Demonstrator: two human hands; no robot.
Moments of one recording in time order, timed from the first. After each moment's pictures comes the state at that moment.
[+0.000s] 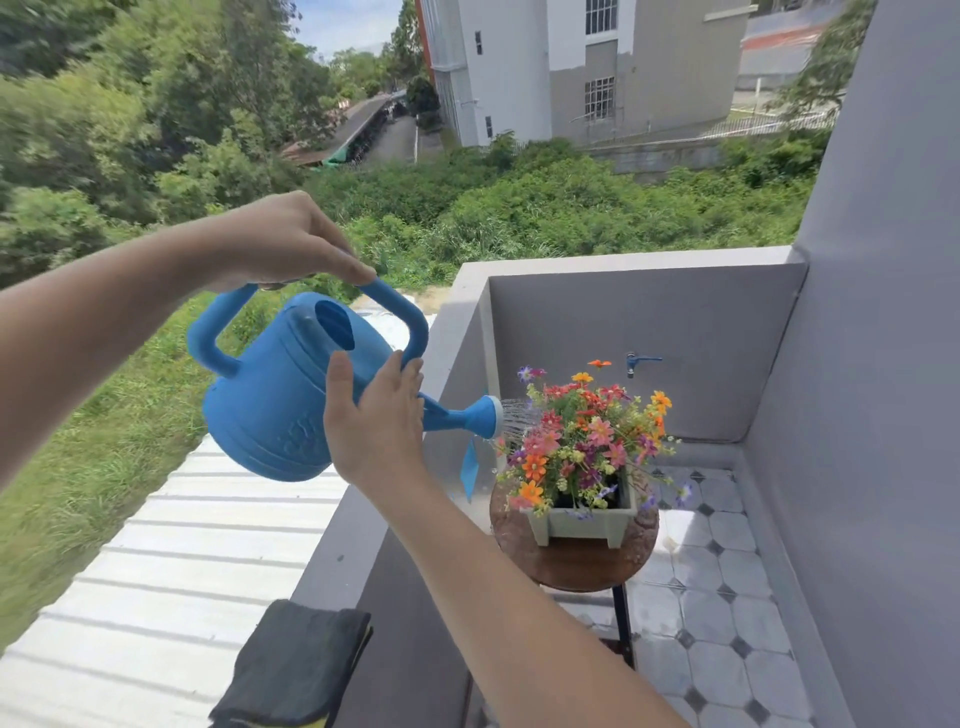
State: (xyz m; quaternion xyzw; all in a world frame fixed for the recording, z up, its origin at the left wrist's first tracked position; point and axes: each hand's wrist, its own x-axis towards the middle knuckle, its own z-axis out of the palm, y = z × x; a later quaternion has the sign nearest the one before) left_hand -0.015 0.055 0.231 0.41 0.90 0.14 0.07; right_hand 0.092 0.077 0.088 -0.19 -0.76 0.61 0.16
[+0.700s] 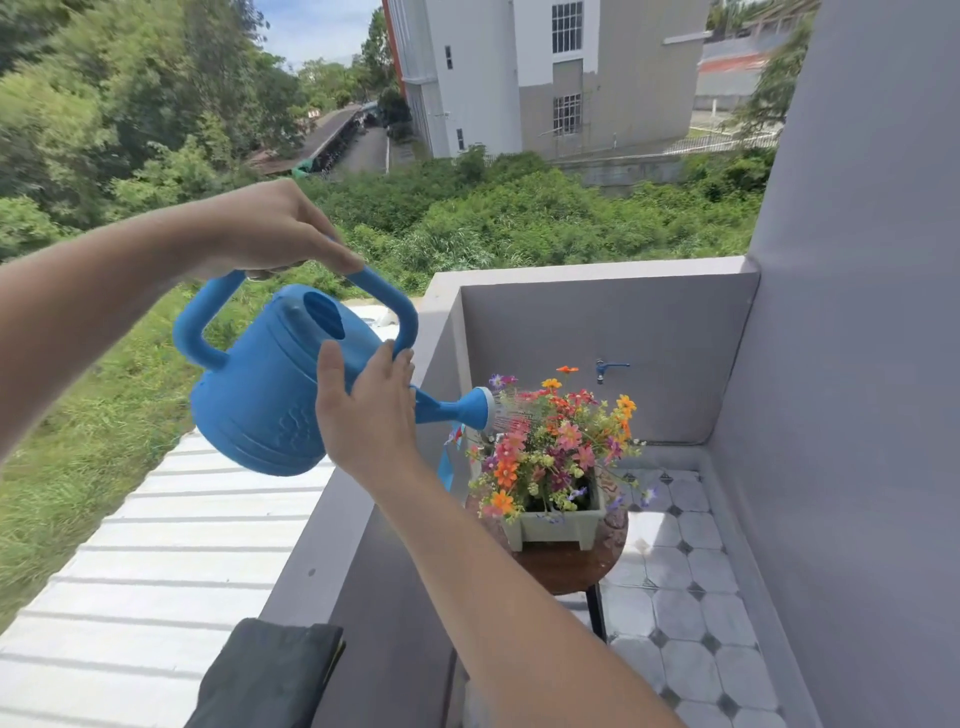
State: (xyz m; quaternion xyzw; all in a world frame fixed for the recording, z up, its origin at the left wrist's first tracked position) left_hand -0.010 0.080 0.244 0.43 0.89 0.15 0.07; right_hand 0.099 0.102 0.099 -0.20 -0.76 0.59 0.19
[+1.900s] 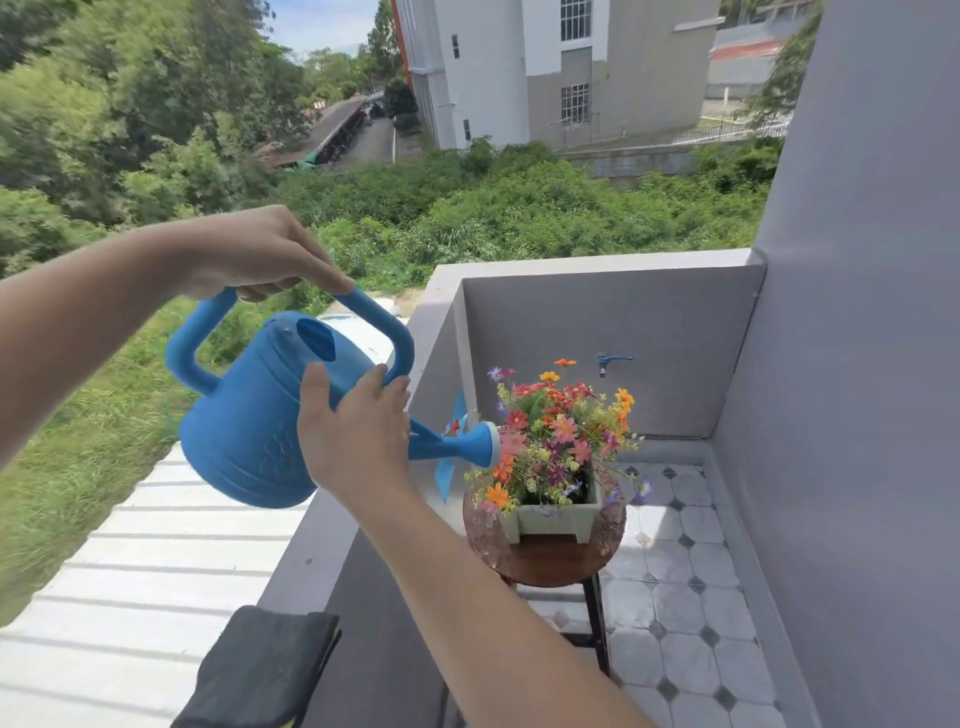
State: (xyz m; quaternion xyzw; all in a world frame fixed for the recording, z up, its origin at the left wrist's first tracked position) left_hand -0.027 0.078 0.222 0.36 0.90 0.20 0.17; right_hand 0.097 0.094 0.087 -0.21 -0.77 0.59 0.13
